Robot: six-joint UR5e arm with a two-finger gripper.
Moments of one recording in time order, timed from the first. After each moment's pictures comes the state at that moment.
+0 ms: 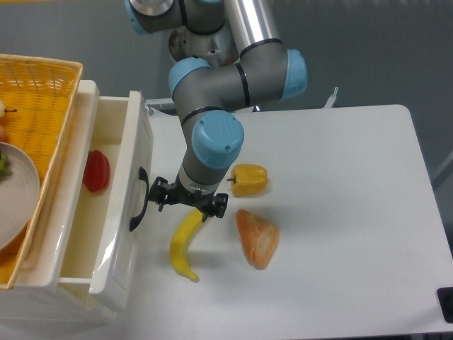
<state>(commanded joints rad) 2.30 -1.94 -1.56 -1.29 1.28 0.44</state>
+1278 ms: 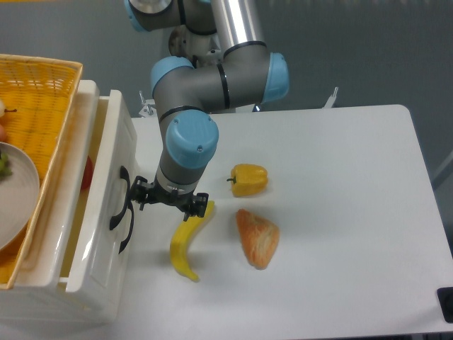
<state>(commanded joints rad) 2.24 -1.93 -1.54 -1.28 1.28 0.37</state>
